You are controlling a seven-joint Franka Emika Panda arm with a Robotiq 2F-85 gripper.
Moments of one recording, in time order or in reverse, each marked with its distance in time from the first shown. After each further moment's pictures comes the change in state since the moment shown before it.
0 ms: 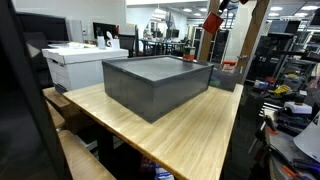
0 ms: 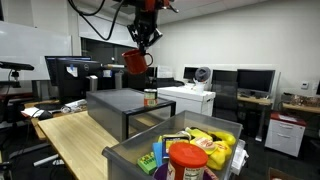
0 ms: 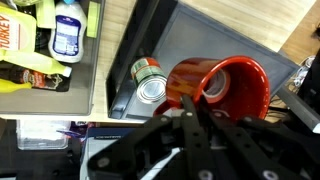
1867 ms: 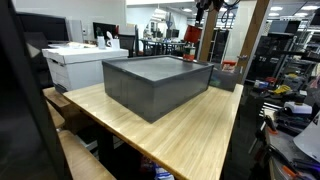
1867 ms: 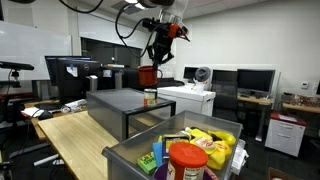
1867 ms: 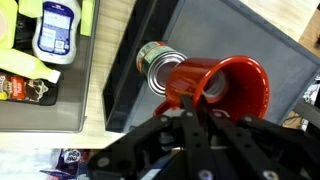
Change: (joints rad) arm -0.064 0.435 0.157 0.470 -0.026 -0.178 0.154
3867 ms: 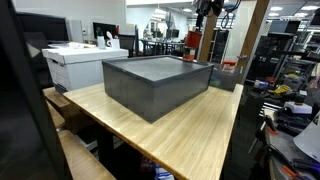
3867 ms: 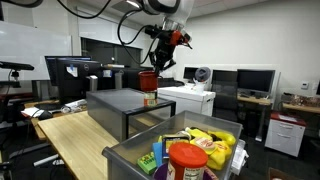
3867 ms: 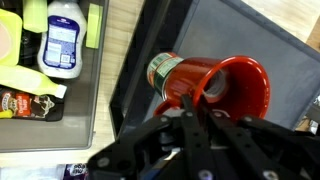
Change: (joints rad) arm 0.004 0.035 -0.029 -0.010 0.000 0.008 0.000
